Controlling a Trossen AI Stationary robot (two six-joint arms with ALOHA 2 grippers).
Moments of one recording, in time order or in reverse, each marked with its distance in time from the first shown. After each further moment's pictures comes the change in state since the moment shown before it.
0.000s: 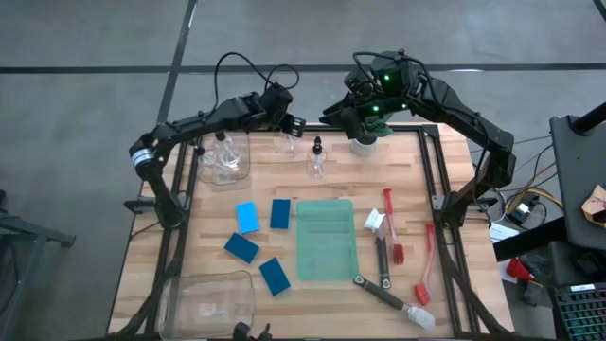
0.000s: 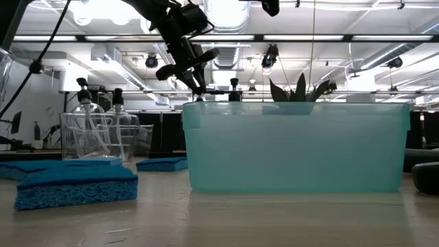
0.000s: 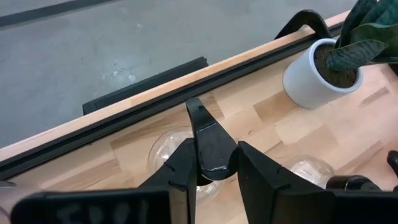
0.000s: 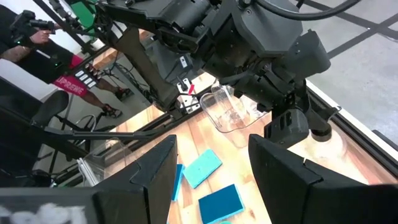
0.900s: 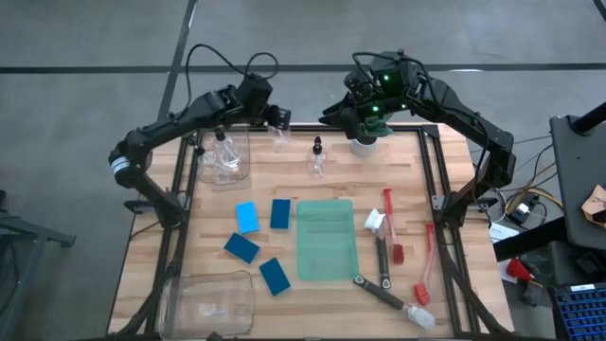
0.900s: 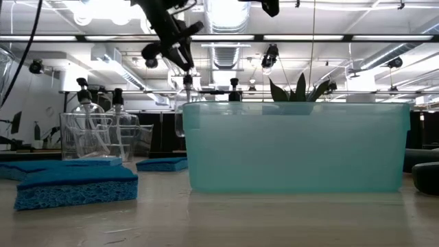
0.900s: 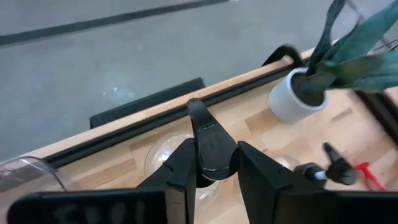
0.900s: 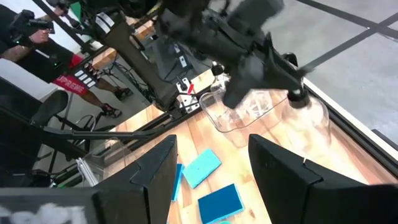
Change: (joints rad) left arm 0.013 -0.184 0.000 -0.082 -0.011 -0.006; right arm 0.000 0.000 -0.004 0.002 0.001 0.000
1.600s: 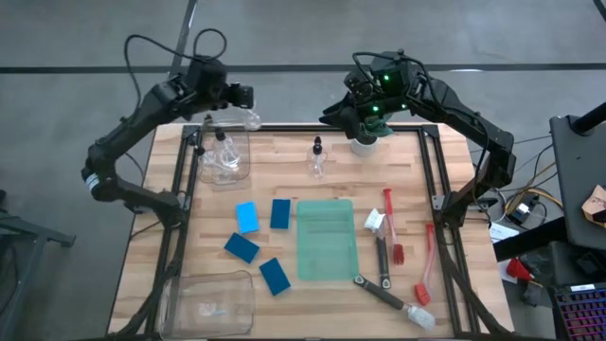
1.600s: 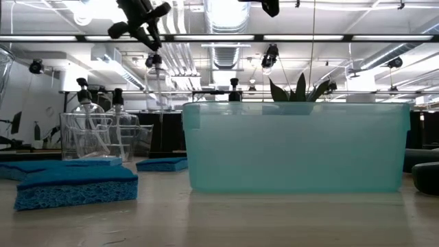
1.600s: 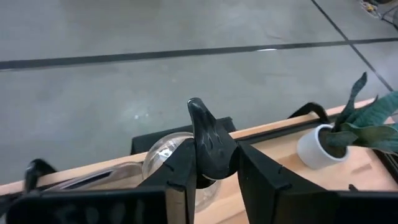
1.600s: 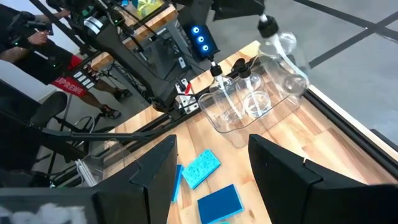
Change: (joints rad) left arm 0.159 -0.230 -0.001 -0.111 -0.059 0.022; right arm 0.000 0.000 0.000 0.001 0.007 0.004
